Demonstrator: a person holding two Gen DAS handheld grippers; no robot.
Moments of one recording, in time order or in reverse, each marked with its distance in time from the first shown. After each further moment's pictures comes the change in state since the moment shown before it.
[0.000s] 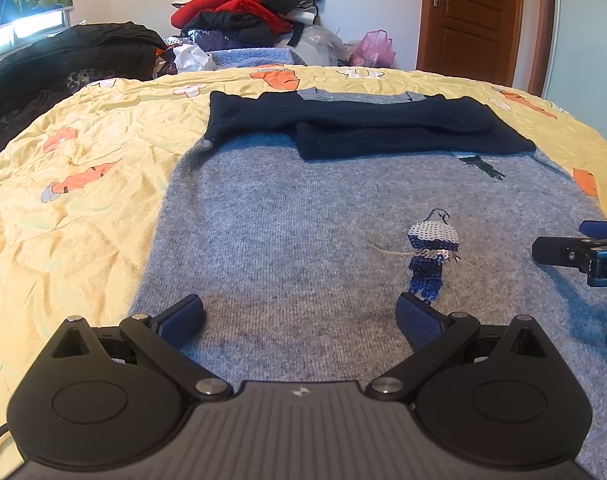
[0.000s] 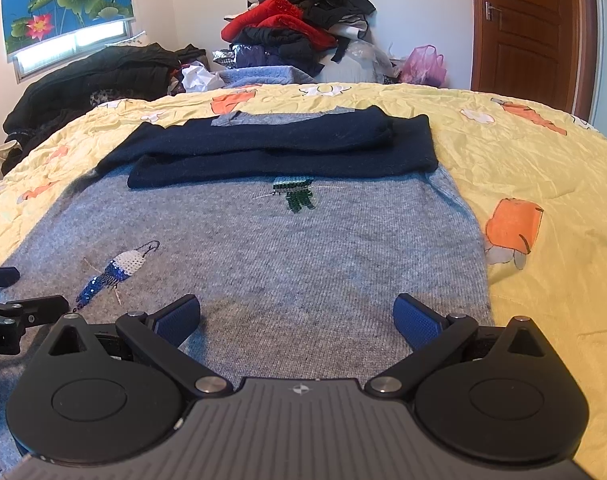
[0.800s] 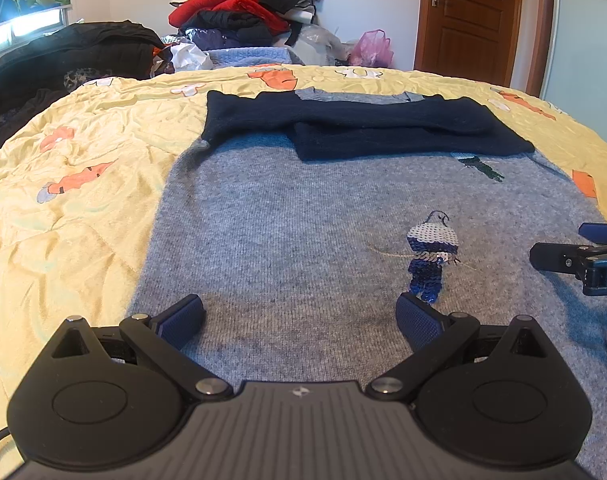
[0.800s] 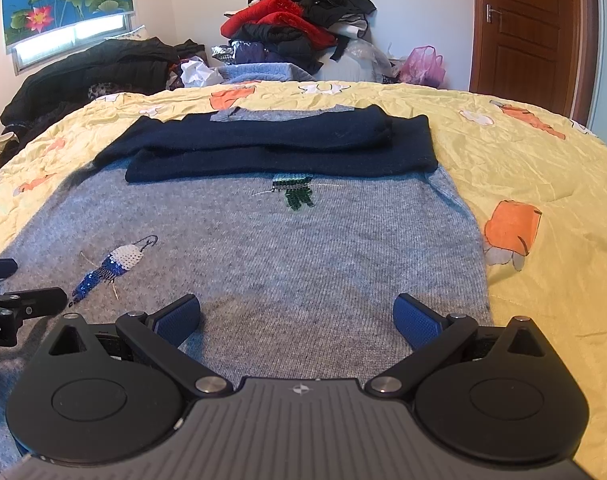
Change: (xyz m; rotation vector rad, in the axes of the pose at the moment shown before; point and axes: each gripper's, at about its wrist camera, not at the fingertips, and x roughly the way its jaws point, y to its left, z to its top) left arm 0.002 -0.001 0.001 0.000 0.002 -0.005; right arm 0.001 0.004 0.000 -0.021 0.009 -0.019
